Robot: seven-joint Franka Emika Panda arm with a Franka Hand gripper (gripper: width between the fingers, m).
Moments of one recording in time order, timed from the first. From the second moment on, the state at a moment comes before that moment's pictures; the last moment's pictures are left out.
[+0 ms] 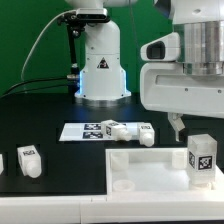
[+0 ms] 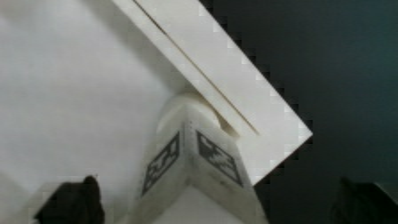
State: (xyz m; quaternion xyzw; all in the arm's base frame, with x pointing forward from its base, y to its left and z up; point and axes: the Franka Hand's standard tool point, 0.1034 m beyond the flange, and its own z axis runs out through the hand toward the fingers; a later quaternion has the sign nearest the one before) arm 0.643 0.117 0.093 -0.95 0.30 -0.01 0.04
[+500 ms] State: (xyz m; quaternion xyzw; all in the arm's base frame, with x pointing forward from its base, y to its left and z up) arm 0.649 0.115 0.095 -1.00 0.07 -0.02 0.02
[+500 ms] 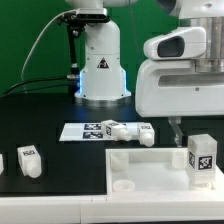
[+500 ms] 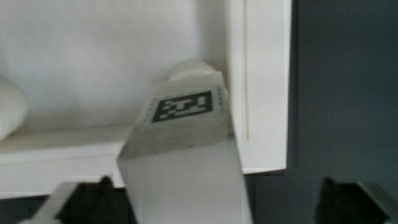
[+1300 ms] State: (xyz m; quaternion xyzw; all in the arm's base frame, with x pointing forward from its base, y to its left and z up) arm 0.648 0.109 0.093 -0.87 0.49 -0.02 0.02
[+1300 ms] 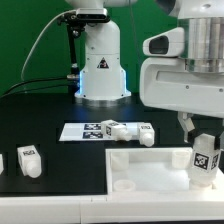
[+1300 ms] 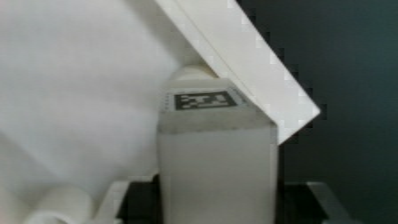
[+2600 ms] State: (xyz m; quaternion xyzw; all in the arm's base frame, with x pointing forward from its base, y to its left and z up) arm 0.653 0.110 0.091 -0.98 0.16 -0.05 0.02
